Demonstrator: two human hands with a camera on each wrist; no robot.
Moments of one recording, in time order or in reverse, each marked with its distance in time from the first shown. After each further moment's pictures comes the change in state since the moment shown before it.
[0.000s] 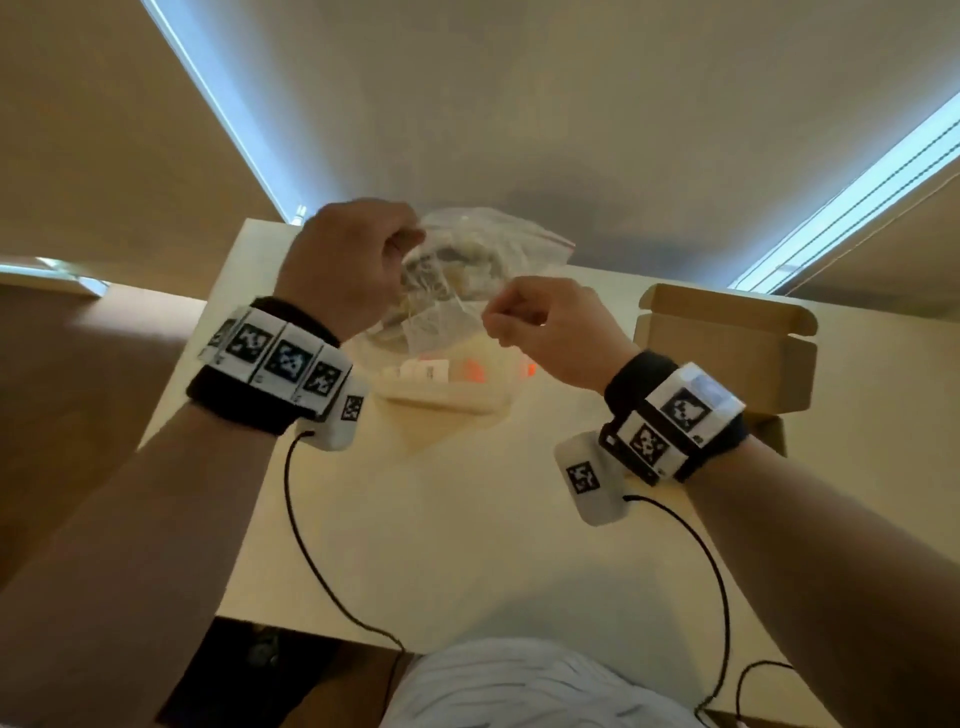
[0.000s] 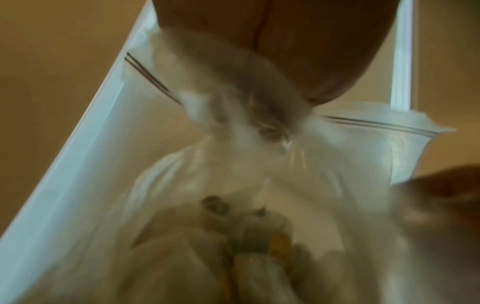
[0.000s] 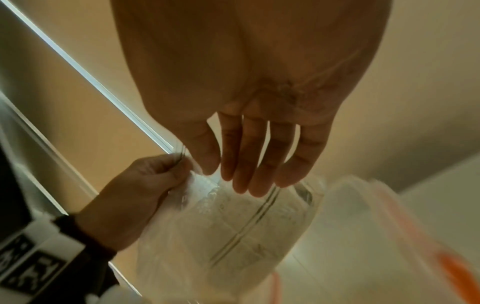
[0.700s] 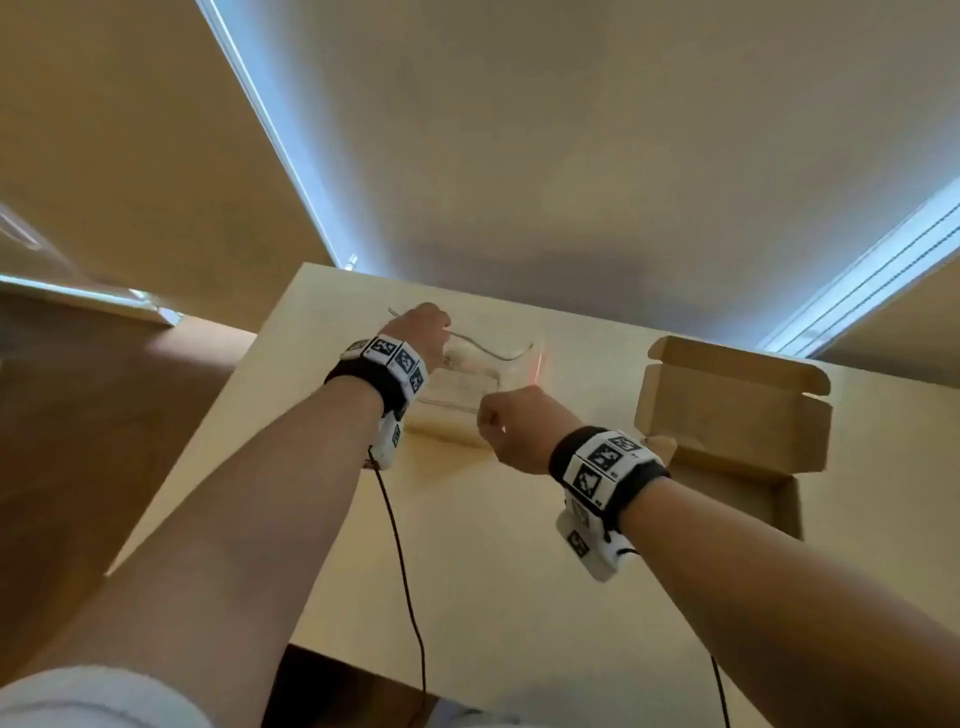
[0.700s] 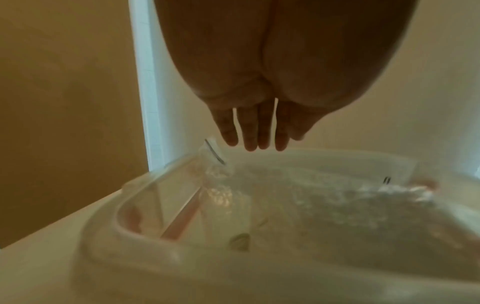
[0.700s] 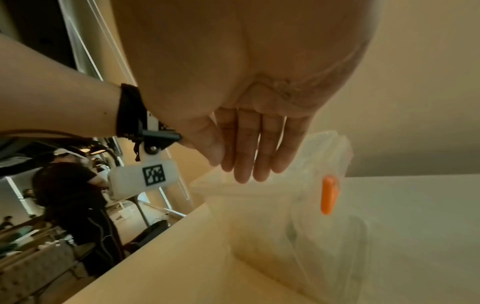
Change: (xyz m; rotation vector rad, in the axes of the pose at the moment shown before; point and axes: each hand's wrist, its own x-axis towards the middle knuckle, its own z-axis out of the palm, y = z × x) left_hand 0.012 -0.032 0.099 0.225 -0.531 -0.391; right_hand -0.012 0.028 0.047 -0.470 -0.292 -0.028
